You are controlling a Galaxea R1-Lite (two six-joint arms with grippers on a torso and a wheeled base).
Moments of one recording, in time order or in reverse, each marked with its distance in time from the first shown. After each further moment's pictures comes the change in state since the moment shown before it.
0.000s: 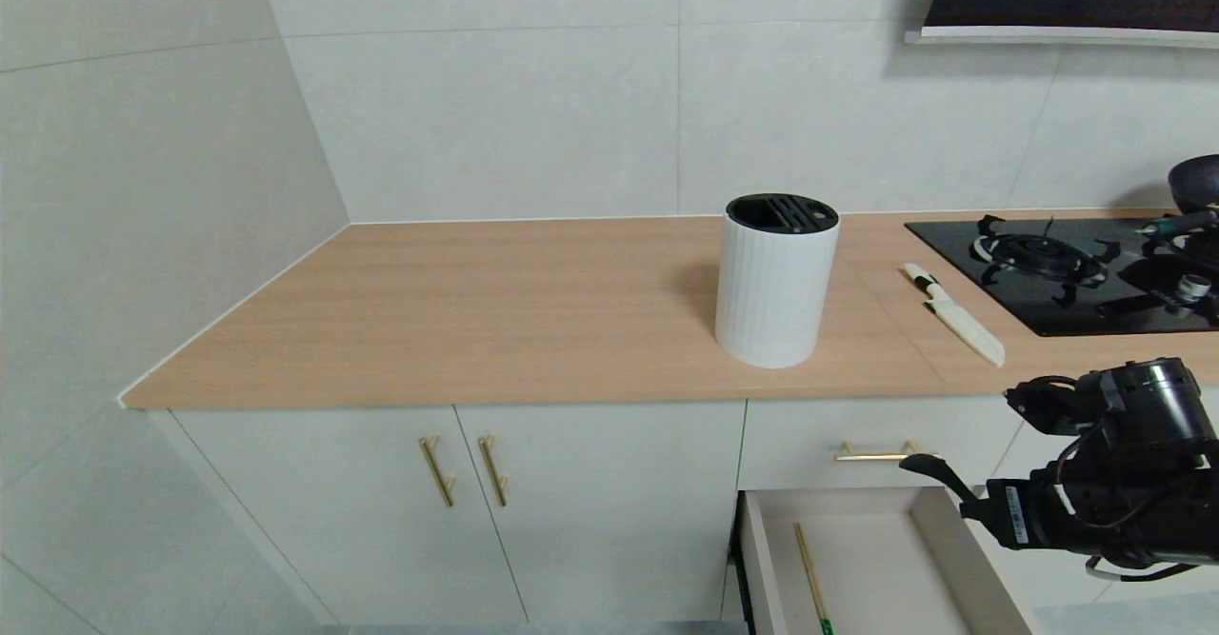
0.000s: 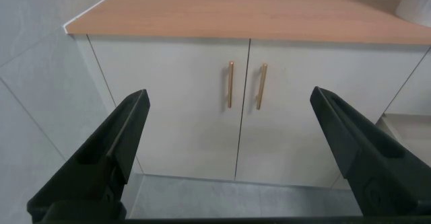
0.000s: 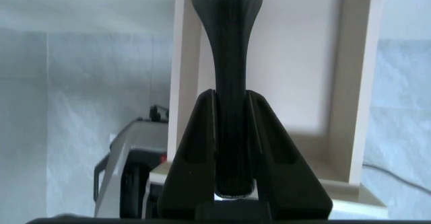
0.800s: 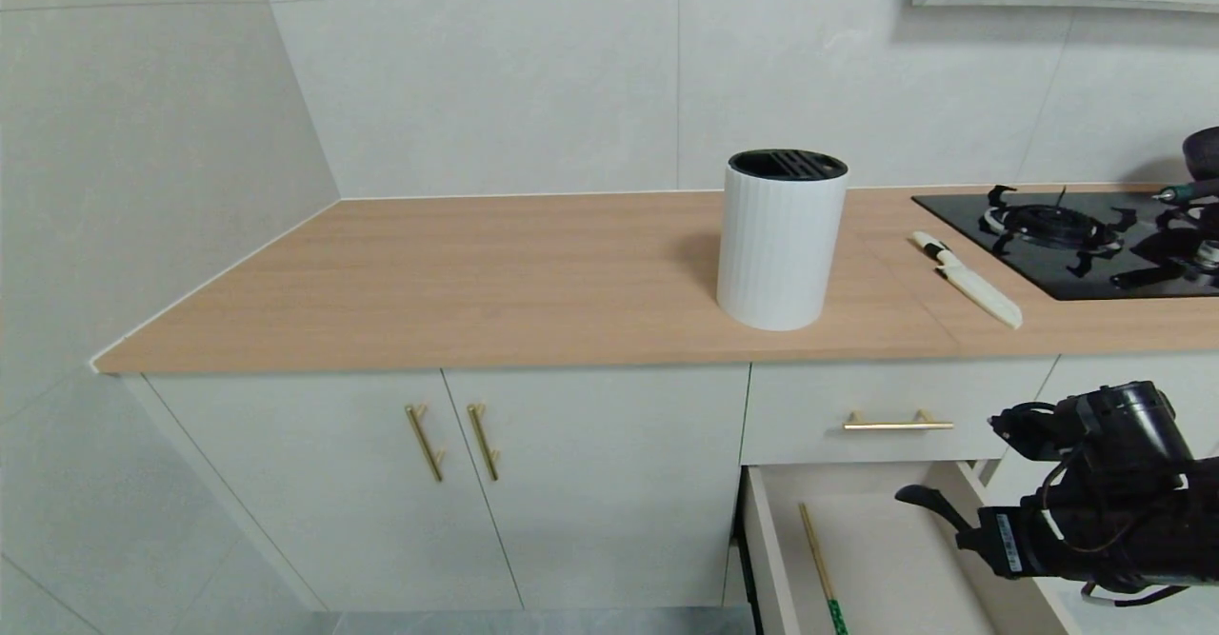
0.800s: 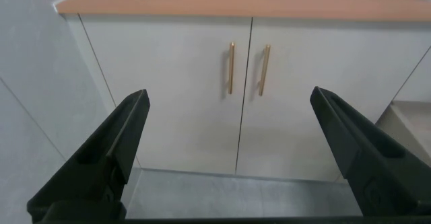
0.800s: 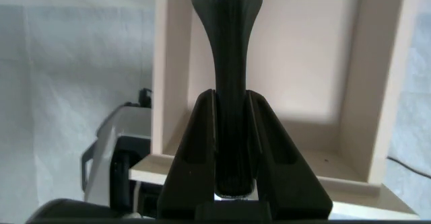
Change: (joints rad) left arm 0.000 0.000 0.000 0.000 0.000 0.000; right arm 0.024 0.047 0.040 -0.003 0.000 0.000
